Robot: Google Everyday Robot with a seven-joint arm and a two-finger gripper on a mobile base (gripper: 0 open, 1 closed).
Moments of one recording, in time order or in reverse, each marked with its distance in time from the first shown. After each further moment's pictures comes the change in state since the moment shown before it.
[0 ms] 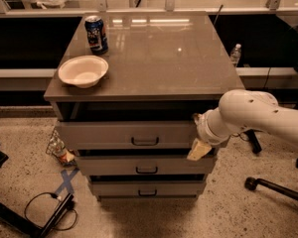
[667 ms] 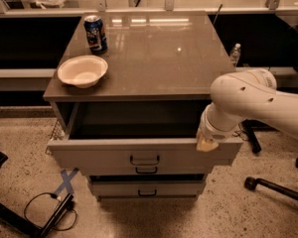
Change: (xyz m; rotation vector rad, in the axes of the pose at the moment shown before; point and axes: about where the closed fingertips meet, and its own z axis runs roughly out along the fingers) arm 0.005 0.019 -0.048 -0.098 0.219 -0.013
